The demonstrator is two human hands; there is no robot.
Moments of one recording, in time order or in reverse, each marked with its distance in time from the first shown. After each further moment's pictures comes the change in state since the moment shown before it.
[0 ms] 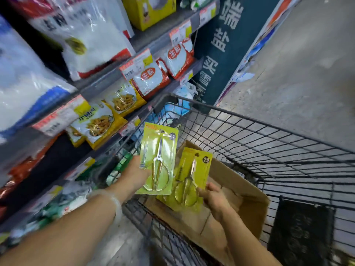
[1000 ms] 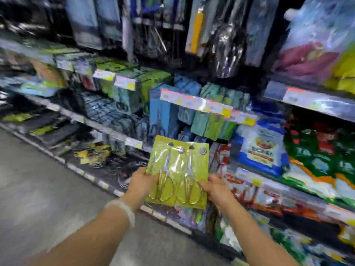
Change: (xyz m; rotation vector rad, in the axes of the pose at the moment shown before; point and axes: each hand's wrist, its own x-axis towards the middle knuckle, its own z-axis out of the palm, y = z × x) left_hand -0.525 -0.541 -0.262 -0.955 1.238 -0.224; right_hand -0.481 0.265 0.483 -0.949 -1.122 -0.604
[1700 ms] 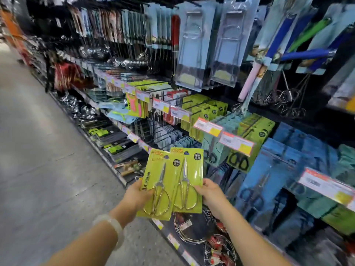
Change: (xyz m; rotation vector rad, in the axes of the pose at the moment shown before) left_hand 0.220 -0.020 -0.291 -0.207 0.195 -0.107; right_hand 0.199 -0.137 0.355 -0.038 -0.394 -0.025
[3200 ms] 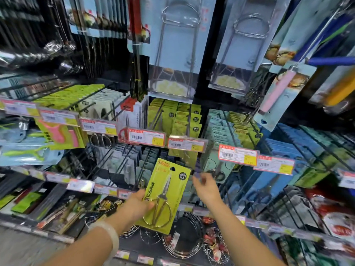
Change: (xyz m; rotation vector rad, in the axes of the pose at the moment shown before) left_hand 0.292 0.061 -0.035 0.382 -0.761 0.053; right_hand 0.162 -0.070 0.092 -0.343 0.797 0.111
